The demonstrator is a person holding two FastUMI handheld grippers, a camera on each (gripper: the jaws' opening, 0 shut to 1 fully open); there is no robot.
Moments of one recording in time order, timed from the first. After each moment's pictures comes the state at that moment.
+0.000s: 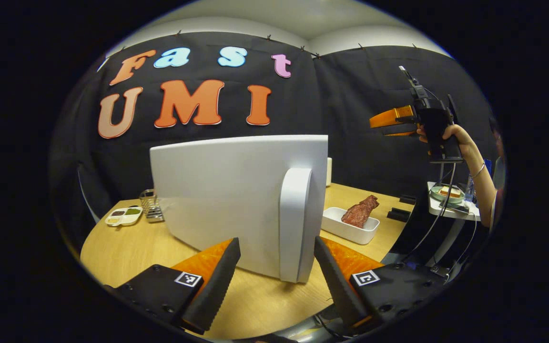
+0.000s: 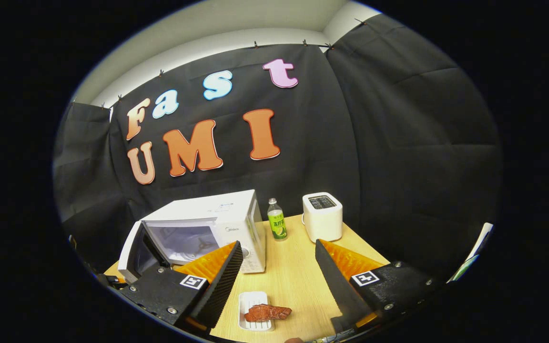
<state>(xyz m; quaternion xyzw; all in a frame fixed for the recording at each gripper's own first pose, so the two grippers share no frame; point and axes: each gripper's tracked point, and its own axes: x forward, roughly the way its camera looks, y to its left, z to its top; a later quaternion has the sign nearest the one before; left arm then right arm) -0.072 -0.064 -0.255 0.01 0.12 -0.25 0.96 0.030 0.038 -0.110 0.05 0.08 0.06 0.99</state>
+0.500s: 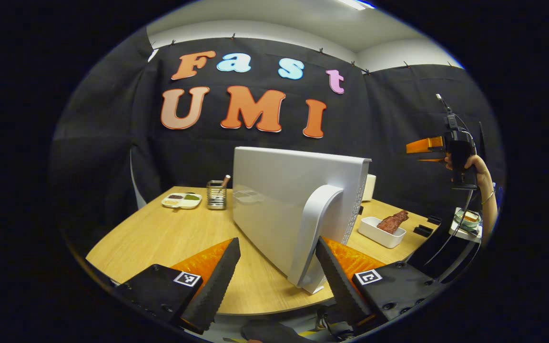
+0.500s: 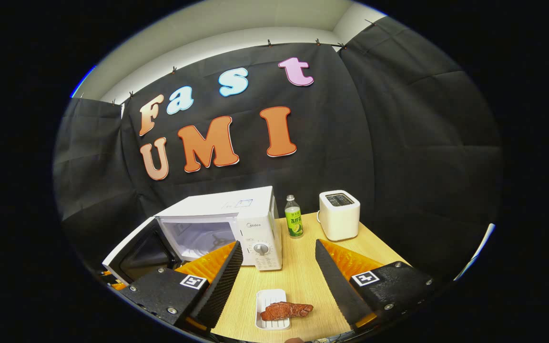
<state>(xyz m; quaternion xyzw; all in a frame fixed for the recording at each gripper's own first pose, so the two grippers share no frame) -0.110 0.057 -0.226 -0.03 0.10 -0.10 0.99 0.021 0.072 -0.116 0.05 0.08 0.09 0.99</state>
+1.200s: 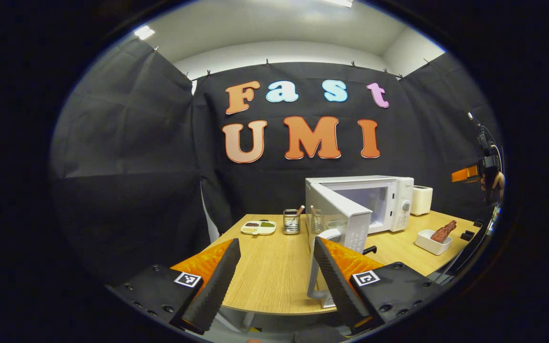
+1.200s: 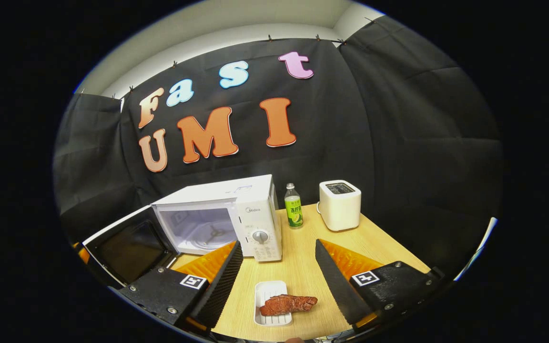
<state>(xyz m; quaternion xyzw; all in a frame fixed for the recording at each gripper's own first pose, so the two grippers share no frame) -0.148 0.157 -0.155 0.01 0.04 0.07 1.00 0.023 0.069 -0.164 0.05 0.10 0.08 0.99</state>
